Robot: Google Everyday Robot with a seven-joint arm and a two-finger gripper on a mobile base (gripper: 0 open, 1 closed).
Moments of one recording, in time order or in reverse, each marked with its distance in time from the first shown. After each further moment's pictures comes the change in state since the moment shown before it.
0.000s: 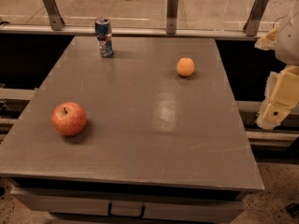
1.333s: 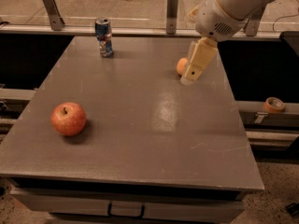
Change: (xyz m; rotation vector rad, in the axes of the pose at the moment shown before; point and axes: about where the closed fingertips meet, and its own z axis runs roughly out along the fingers) arm -0.145 -0.091 0.062 0.063 -0.294 -0.164
